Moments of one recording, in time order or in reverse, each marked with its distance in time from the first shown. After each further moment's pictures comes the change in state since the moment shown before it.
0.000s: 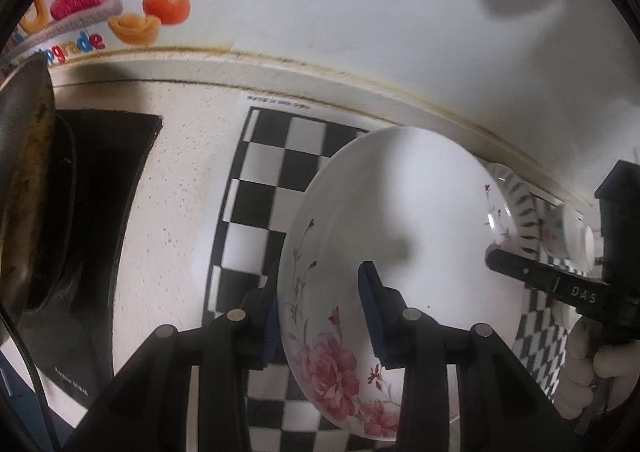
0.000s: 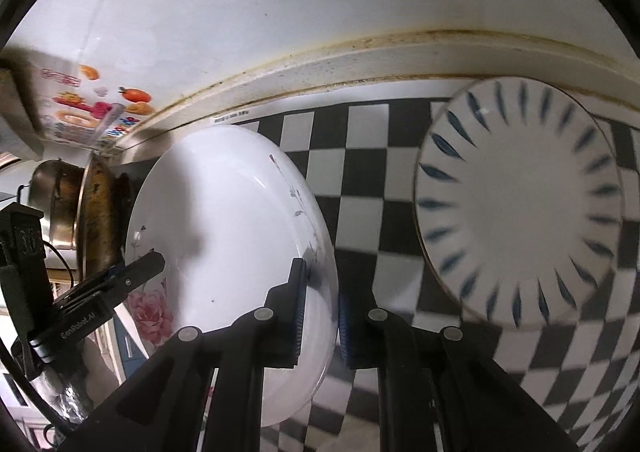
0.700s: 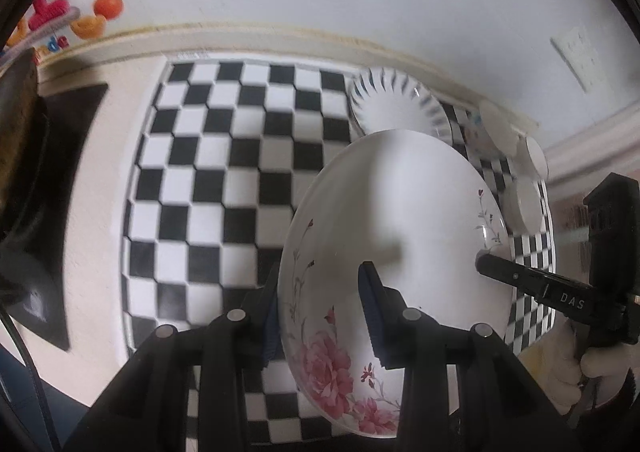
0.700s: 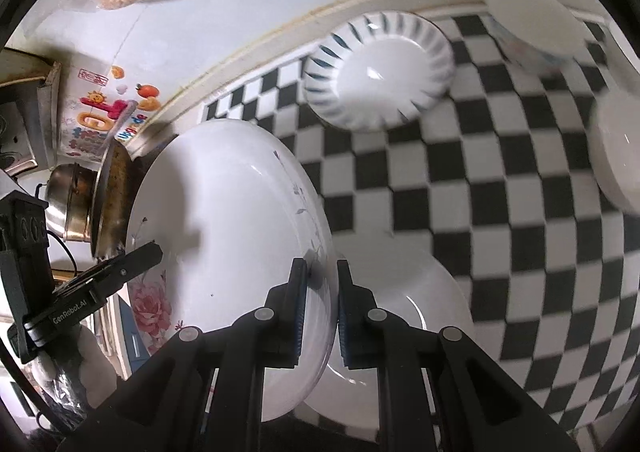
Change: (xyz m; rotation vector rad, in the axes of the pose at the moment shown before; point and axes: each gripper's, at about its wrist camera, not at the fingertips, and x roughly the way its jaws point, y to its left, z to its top) left arm -0.027 -0.097 -0.111 0.137 0.066 -0.090; right arm -0.113 -0.074 -0.175 0.115 -0.080 -0.006
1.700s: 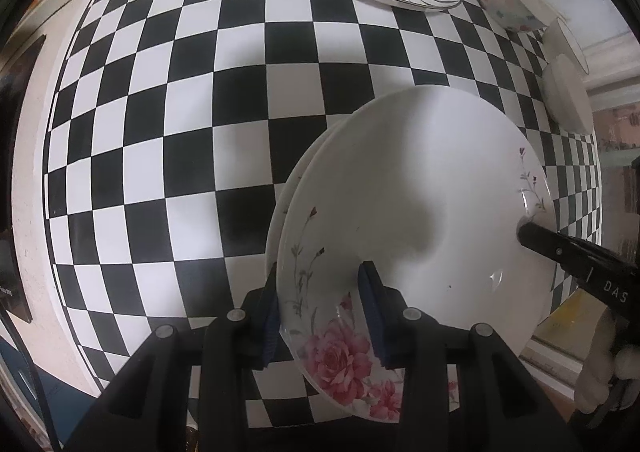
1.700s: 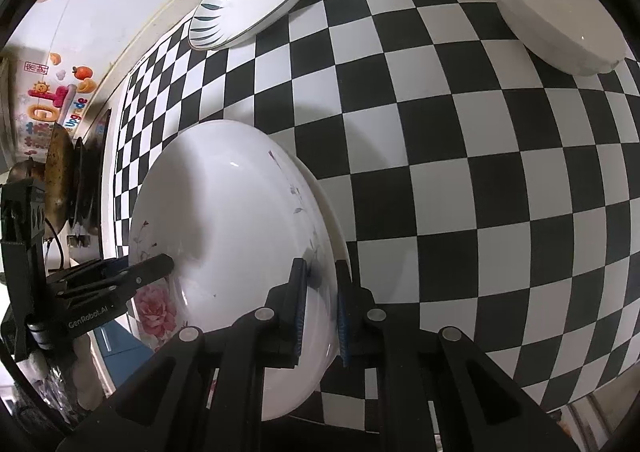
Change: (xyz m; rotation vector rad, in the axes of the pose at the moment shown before) left arm 0.113 -0.055 -0.049 0.080 0.271 0.096; right arm 0.028 -0.095 -0.061 0.069 0.074 -0.124
